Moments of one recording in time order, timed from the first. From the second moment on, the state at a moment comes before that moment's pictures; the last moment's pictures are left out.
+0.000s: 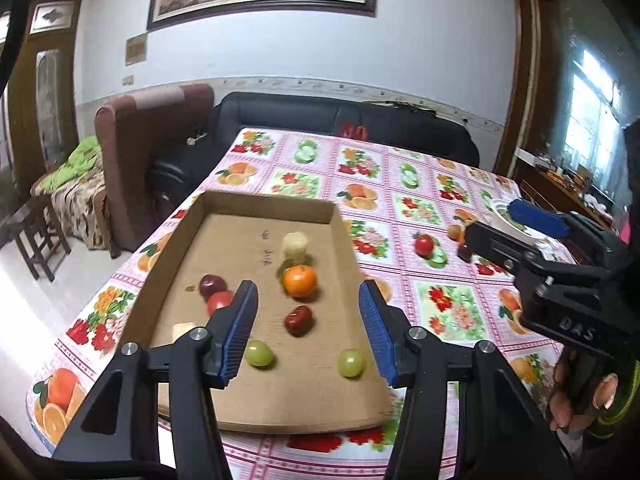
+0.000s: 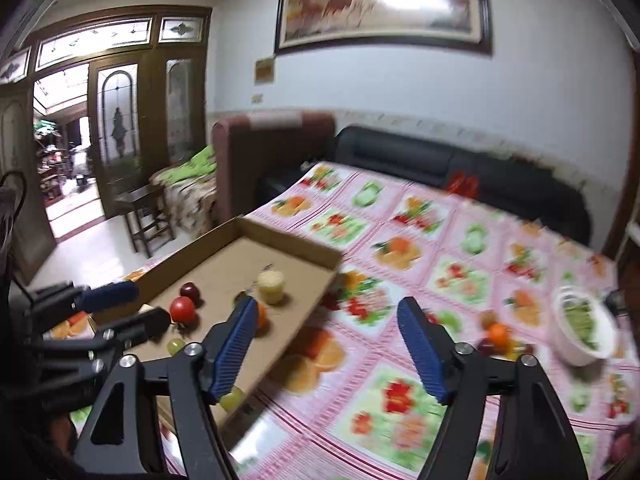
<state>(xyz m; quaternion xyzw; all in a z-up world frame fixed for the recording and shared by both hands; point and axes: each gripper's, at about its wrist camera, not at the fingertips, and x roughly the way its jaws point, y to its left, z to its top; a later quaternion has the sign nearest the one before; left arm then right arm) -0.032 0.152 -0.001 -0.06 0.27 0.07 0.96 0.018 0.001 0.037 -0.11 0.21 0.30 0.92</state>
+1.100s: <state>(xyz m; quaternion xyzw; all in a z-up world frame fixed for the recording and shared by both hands) 0.001 -0.001 -0.035 0.03 0.45 0.01 0.89 -0.027 -0.195 0.010 -0.02 0.34 0.10 0.93</state>
